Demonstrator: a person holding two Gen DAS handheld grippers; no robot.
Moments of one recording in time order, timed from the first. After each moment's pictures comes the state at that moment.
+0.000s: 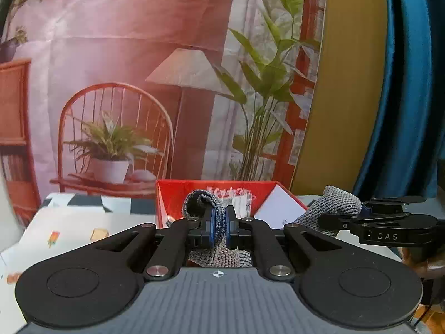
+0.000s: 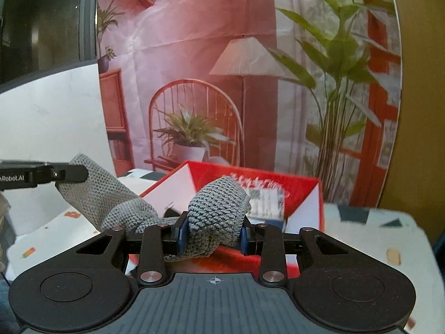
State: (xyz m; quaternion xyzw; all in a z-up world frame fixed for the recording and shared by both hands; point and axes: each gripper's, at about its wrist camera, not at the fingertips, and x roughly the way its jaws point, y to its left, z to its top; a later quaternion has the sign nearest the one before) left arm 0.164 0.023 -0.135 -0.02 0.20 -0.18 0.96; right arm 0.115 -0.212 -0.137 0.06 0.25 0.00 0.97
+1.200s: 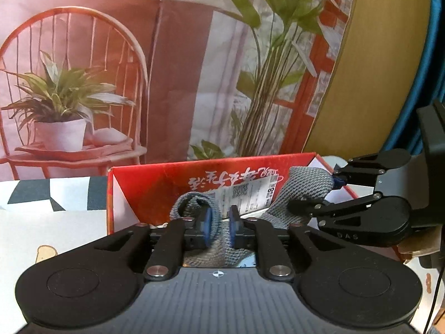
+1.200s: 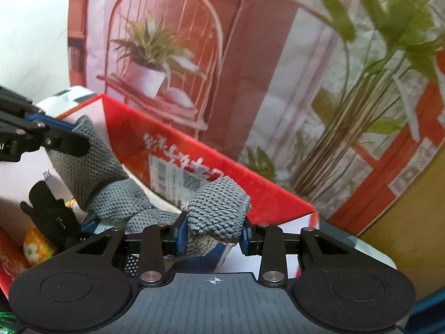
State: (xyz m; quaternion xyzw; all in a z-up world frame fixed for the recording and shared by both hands) left arm 0.375 -0.025 -0.199 0.00 0.34 -0.22 0.92; right arm 0.328 -0.276 -0.223 -0.08 0.42 0.00 0.91
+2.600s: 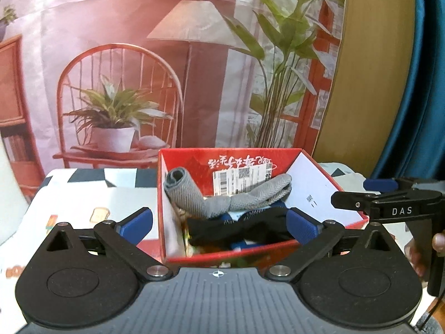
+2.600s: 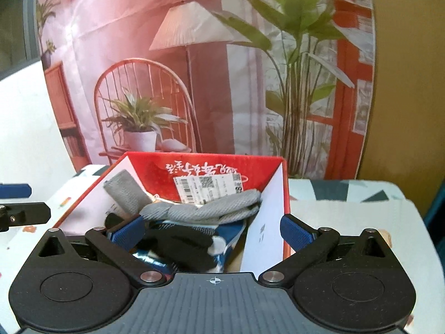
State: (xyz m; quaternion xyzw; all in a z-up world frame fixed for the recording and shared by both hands) left arm 0.216 -0.003 -0.159 0.00 0.28 -0.14 0.95; right arm 0.173 -0.266 -0.177 0.12 0.30 -0.07 0.94
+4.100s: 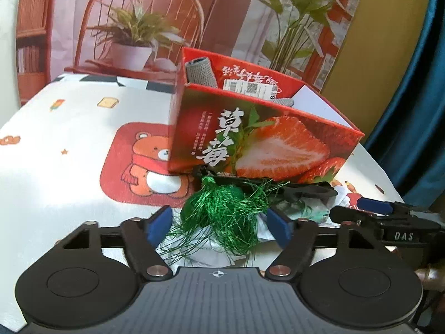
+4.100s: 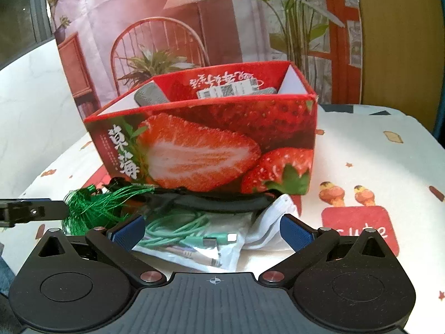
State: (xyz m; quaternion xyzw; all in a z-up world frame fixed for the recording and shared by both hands) left arm 0.129 0.030 -0.262 -0.09 0.35 -0.13 0.92; right arm 0.066 -0.190 -0.269 0.15 0.33 -0.05 0.93
